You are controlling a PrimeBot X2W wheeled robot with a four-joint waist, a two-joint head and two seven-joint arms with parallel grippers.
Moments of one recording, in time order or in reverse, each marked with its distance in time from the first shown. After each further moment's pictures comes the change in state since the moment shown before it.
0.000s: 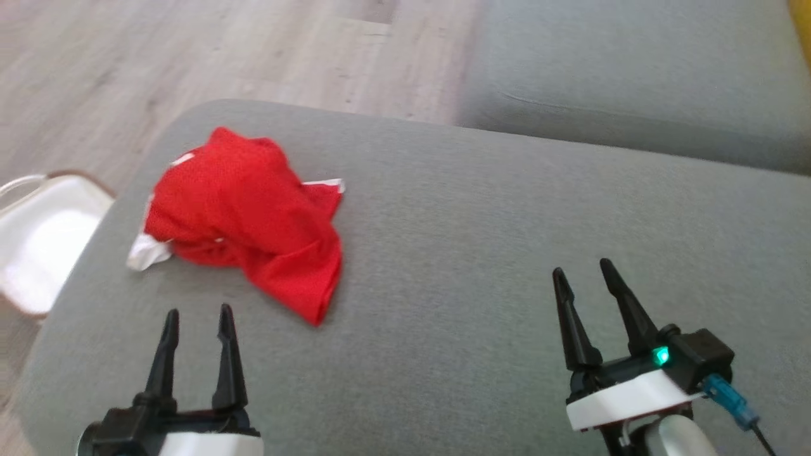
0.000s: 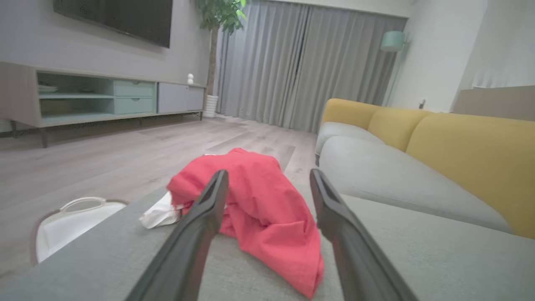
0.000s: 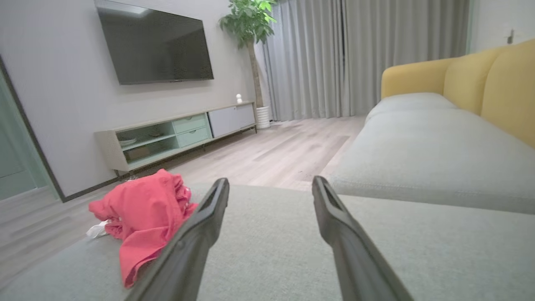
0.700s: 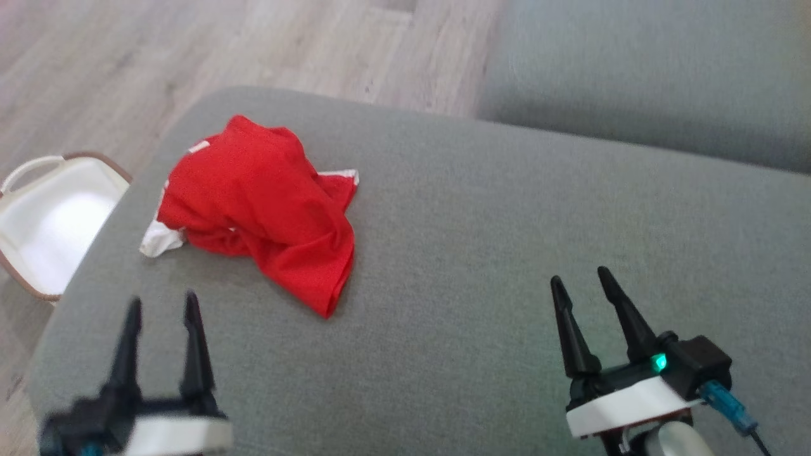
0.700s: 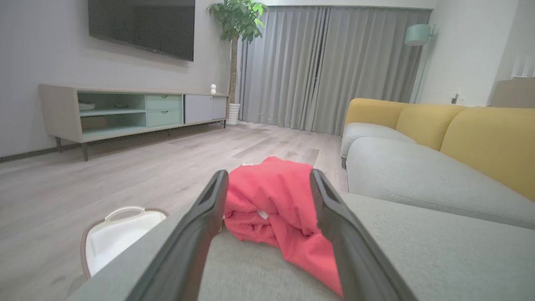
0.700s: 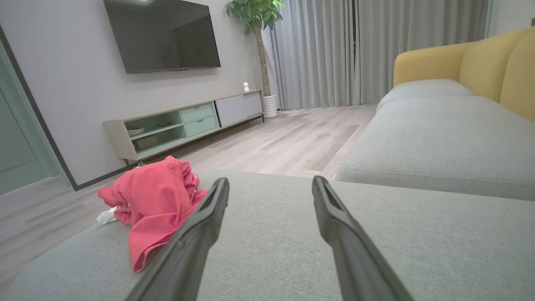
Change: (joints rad) left arm -0.012 0.005 0.088 0.004 0.053 -0.019 0.000; right arm 0.018 0.000 0.009 0.003 0.002 0.000 0.000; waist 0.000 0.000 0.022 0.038
